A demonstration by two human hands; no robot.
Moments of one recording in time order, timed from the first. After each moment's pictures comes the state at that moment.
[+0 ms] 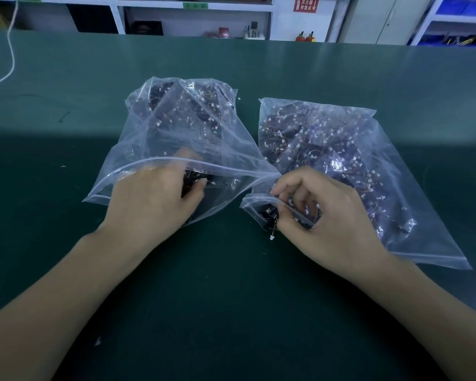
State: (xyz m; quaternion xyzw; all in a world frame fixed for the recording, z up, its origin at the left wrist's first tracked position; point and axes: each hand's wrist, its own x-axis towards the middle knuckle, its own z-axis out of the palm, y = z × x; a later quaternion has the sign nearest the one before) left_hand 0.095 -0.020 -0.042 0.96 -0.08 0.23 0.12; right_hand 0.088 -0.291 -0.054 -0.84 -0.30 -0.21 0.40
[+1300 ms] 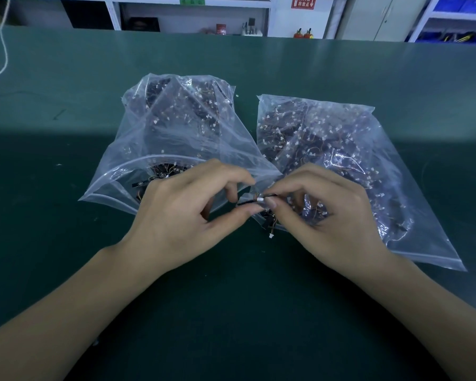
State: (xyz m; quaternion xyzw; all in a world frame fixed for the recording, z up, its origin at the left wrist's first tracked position) left_hand 0.077 -0.046 -0.046 0.84 -0.30 0.32 0.31; right_hand 0.090 -0.292 -0.052 -0.80 -0.35 -0.24 0.41
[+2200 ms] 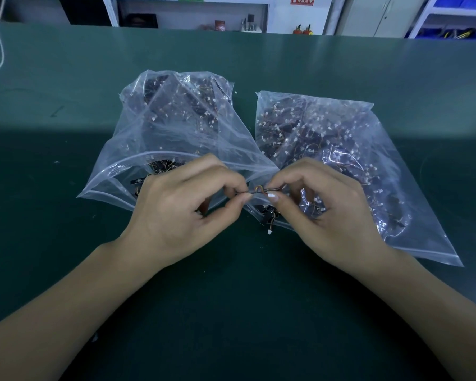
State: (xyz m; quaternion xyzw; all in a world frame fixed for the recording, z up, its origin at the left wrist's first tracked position) left_hand 0.076 -0.047 -0.044 0.84 -0.31 0.33 0.30; right_hand 0.089 -0.291 -0.050 -0.80 -0.37 -0.24 0.40
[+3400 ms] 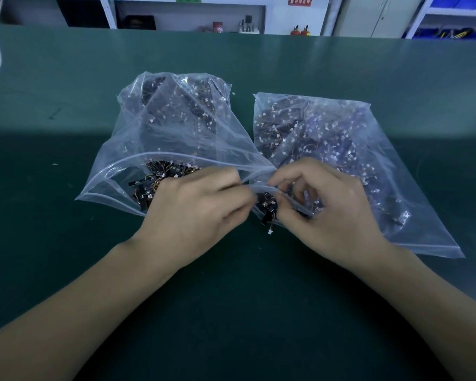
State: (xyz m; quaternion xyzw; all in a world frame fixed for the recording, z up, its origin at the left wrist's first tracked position) left_hand 0.078 -0.064 -0.043 0.87 -0.31 0.37 0.11; right_hand 0.095 -0.297 -0.052 -0.83 -0.34 -0.27 0.35
